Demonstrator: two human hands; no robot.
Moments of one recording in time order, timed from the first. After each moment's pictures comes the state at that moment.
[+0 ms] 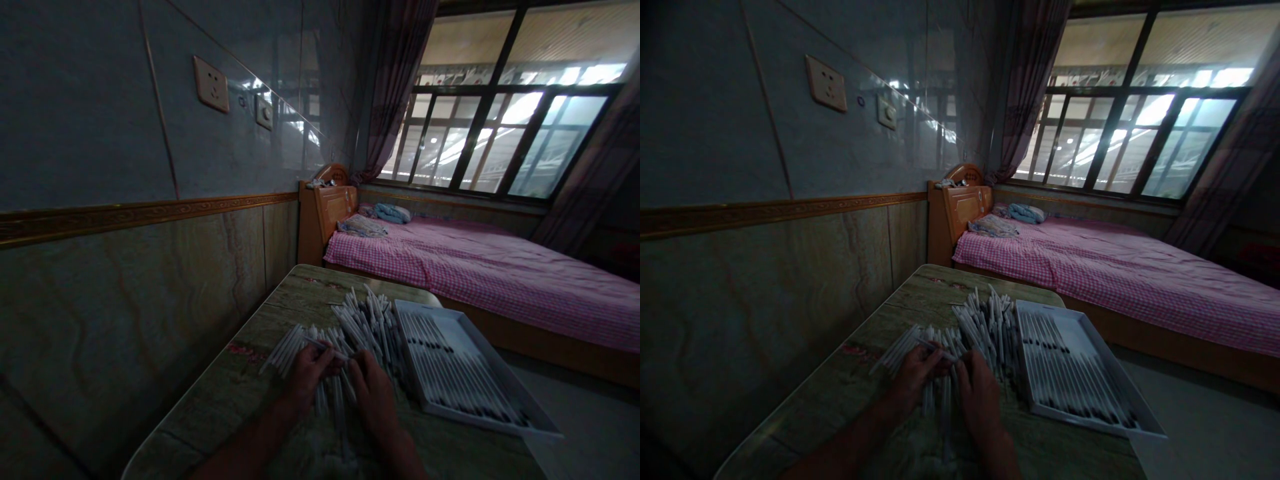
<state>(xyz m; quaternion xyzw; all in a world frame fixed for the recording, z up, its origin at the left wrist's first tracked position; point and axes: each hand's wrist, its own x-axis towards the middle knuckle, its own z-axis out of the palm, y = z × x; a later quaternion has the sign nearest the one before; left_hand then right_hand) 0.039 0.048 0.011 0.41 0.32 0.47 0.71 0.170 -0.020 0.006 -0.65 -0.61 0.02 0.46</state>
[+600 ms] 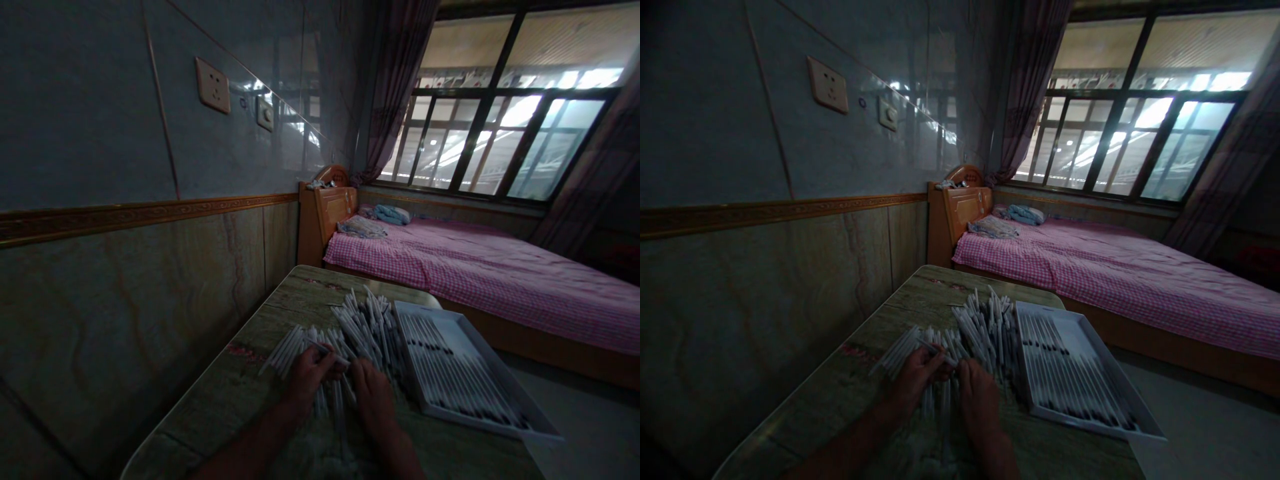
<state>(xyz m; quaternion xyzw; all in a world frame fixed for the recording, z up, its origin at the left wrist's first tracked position) 0.040 0.047 0.012 0.42 0.33 0.46 0.70 0.169 -0.021 0.006 -0.66 -0.62 0.02 0.43</state>
